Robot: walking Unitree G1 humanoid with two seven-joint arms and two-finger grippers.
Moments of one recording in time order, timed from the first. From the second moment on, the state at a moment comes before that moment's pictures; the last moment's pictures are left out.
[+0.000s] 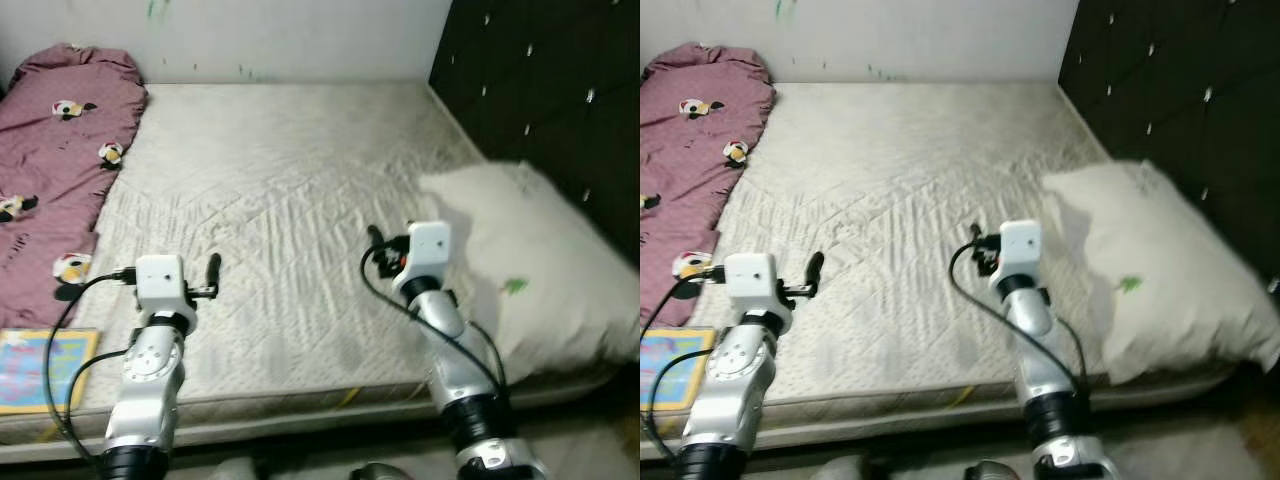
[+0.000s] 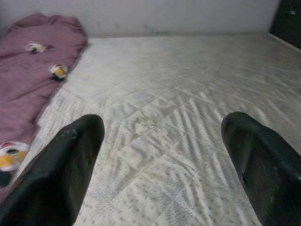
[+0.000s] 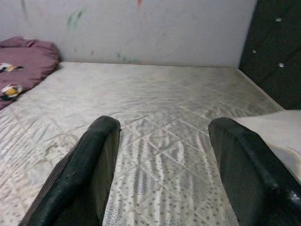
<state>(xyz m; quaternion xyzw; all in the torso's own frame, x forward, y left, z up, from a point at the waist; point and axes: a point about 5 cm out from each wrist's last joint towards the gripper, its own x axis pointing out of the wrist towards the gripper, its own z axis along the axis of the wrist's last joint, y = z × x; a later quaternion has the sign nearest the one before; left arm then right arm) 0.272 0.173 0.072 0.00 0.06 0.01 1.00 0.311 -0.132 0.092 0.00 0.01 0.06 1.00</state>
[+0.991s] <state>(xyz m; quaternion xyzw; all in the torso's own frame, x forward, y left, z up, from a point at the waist) 0.273 0.164 0.073 0.00 0.06 0.01 1.00 0.308 -0.136 0.080 -0.01 0.03 0.05 1.00</state>
